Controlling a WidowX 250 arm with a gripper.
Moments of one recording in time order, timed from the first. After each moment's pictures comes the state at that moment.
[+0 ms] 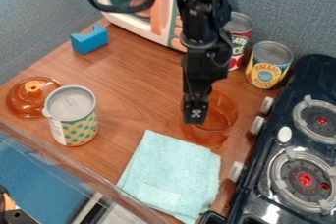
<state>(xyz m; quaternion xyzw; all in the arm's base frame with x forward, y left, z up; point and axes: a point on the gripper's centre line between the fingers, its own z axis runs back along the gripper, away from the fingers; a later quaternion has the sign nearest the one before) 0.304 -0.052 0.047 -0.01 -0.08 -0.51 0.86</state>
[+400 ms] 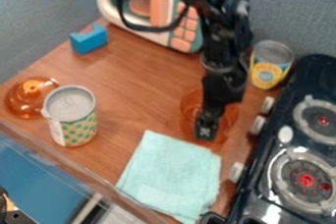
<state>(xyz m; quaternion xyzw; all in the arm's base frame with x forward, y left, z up) 0.312 -0.077 0.020 0.00 -0.07 -0.60 0.80</state>
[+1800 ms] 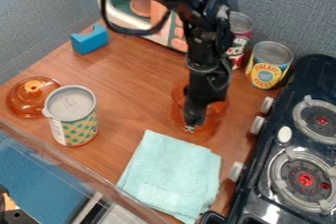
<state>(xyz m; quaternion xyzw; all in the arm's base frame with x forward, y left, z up) 0.311 -0.051 0.022 0.02 -0.09 -0.59 0.80</state>
